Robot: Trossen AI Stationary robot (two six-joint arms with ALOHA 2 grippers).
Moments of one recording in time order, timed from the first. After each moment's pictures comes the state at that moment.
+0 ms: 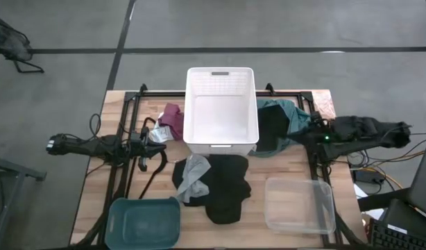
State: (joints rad) left arm -0.15 0.06 0.03 0.01 -0.27 -0.26; right arm 0.15 0.47 0.80 -0.86 0.27 0.98
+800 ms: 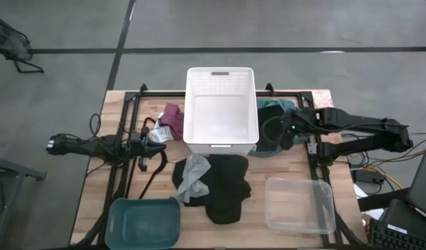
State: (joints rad) left arm -0.15 0.06 0.03 0.01 -0.27 -0.26; right arm -0.19 0.96 0.93 -1.15 0.33 0.48
